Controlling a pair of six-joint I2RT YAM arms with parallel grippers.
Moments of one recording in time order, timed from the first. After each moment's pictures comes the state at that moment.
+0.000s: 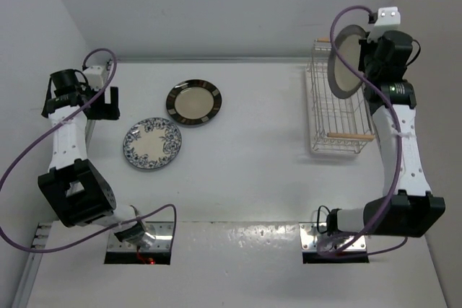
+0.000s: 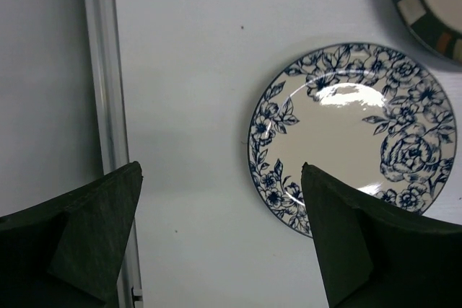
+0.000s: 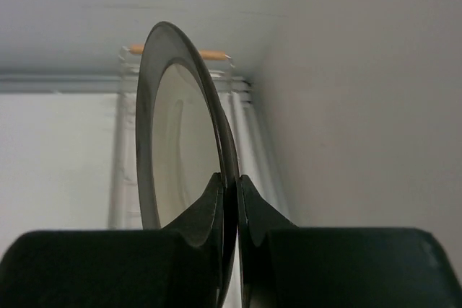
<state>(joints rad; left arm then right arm) 0.44 1.43 1.30 -0.67 0.26 0.37 -0.10 1.37 1.49 -0.35 0.15 -0.19</state>
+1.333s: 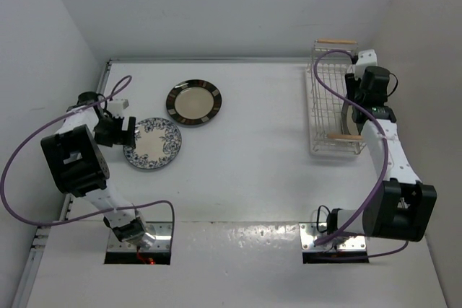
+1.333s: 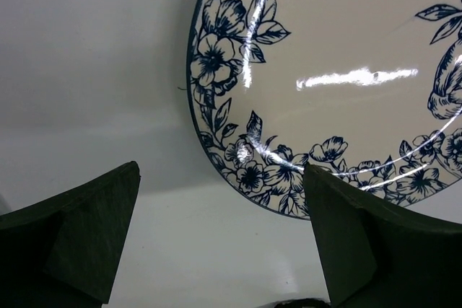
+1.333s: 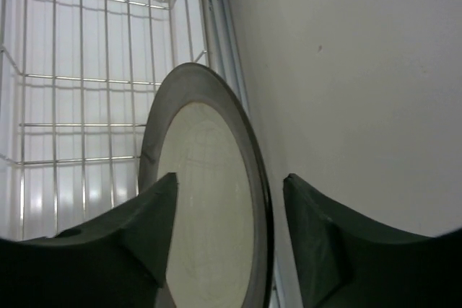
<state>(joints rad) 0.42 1.70 1.16 -0.73 0.24 0.46 -0.15 1.32 1.02 -0.12 0.28 -0.40</state>
